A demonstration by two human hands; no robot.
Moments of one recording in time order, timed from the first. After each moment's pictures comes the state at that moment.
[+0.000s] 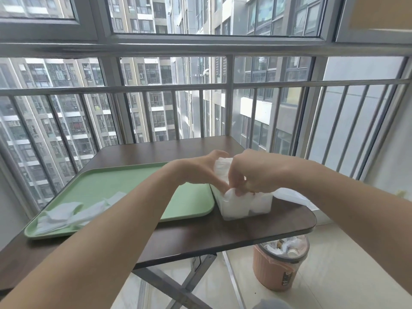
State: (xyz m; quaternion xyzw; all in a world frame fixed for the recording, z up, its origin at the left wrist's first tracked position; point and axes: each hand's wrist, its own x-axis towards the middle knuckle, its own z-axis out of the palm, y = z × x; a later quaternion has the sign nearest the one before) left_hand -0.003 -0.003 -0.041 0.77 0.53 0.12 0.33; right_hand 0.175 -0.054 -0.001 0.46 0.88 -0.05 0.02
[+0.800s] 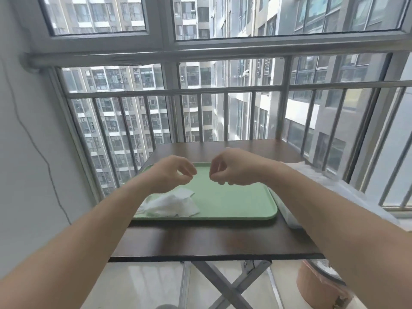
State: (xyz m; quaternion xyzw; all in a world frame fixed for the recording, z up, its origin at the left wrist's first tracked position) left_hand -0.194 -0.076 -0.043 0.70 0.65 0.25 0.16; right_hand 0.021 -0.030 -0.012 0.36 0.91 -0.18 -0.11
